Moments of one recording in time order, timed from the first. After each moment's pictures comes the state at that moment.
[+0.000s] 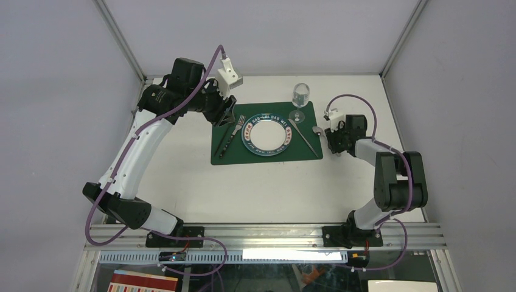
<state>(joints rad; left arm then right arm) -0.46 1.46 1.77 -1.03 0.41 0.39 0.02 1.56 0.74 -0.06 -0.22 -0.39</state>
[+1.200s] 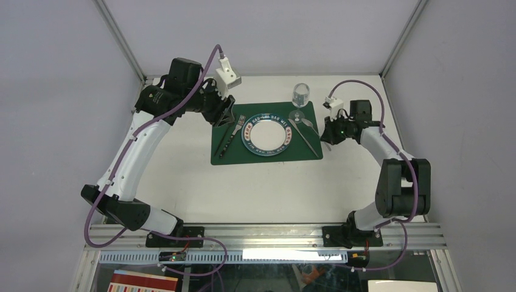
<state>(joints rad) -0.46 1.44 1.77 -1.03 0.42 0.39 0.02 1.47 0.93 -0.39 -0.49 -0.37</state>
